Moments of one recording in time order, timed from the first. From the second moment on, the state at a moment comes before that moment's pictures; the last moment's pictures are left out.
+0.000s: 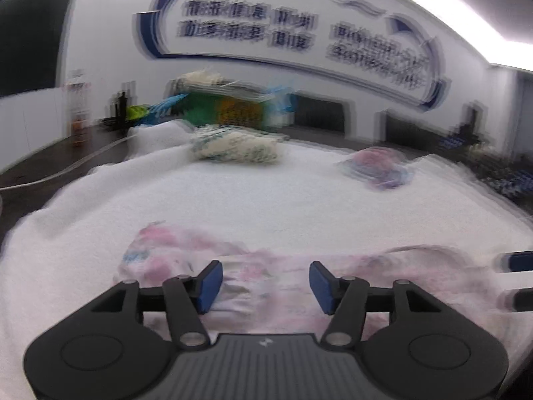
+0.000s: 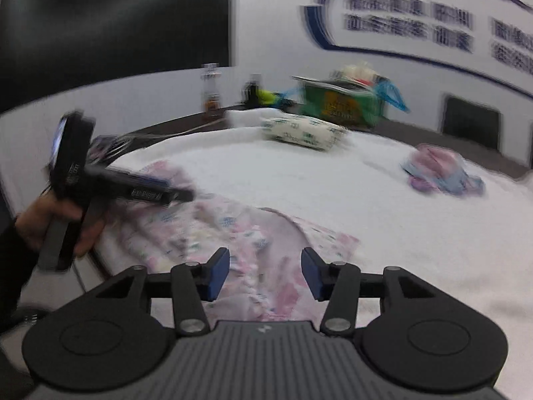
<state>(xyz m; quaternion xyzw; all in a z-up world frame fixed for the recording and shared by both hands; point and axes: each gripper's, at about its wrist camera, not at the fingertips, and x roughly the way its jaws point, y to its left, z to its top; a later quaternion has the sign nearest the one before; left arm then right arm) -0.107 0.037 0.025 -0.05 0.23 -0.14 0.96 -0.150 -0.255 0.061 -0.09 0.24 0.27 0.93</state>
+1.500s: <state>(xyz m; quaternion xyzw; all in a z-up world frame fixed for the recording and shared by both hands) -0.048 0.013 0.002 -0.20 0.39 -0.25 0.86 -0.188 -0.221 0.042 -0.29 0.13 0.35 0.88</state>
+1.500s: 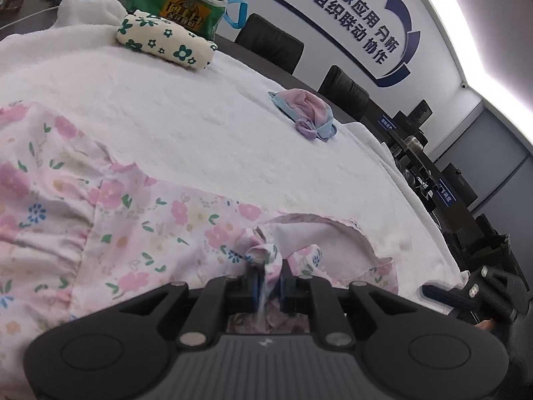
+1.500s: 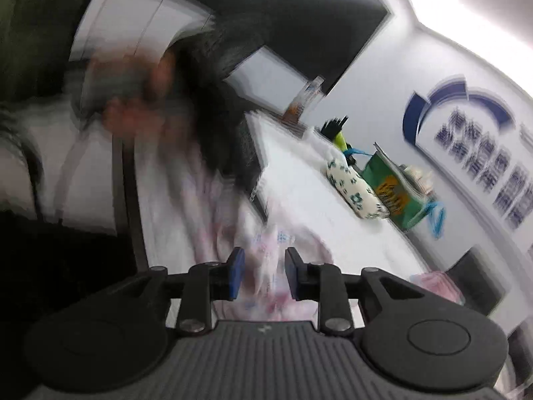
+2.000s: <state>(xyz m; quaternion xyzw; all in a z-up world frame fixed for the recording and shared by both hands) -0.081 0.023 0.060 -0.04 0.31 -0.25 0.91 -0.151 -0.279 0.061 -0.04 0.21 0.26 0.94</state>
